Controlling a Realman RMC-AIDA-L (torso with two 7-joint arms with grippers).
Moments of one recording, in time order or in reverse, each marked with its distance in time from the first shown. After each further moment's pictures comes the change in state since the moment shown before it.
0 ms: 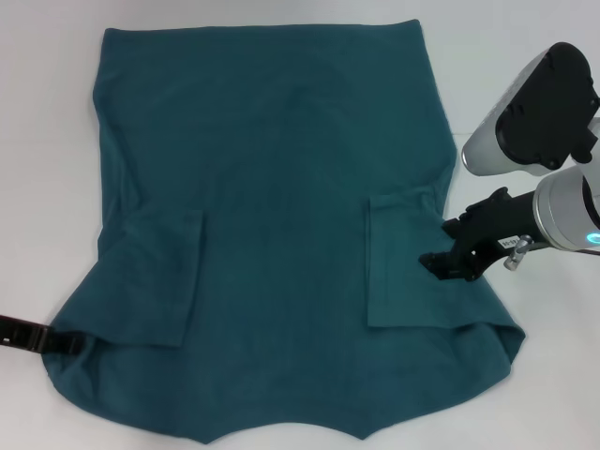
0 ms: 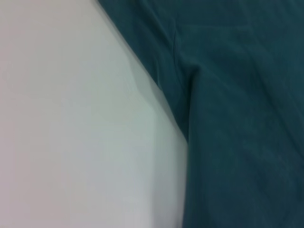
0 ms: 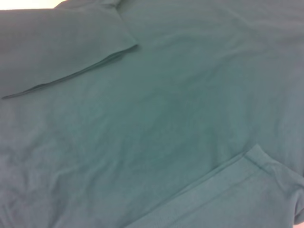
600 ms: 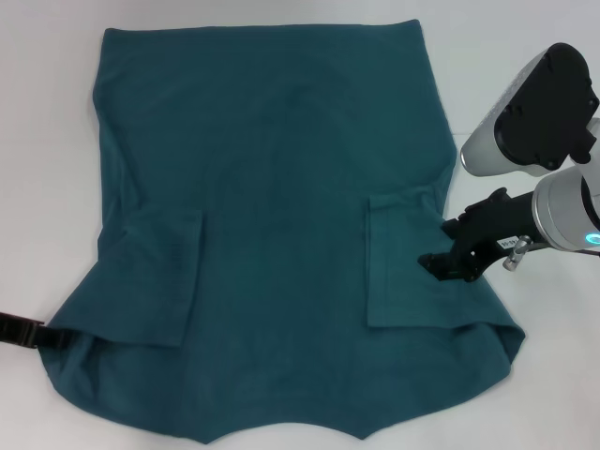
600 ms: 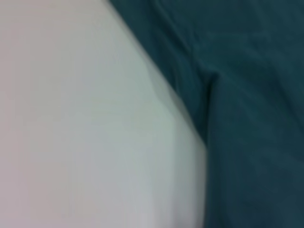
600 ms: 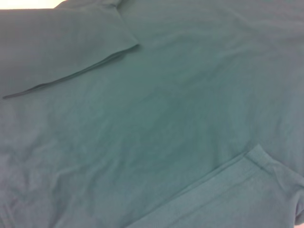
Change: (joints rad) left arm -0.001 0.005 0.003 -0.004 0.023 -0.040 -0.007; right arm 0.002 0.000 -0.002 0.002 0.000 0.000 0.000
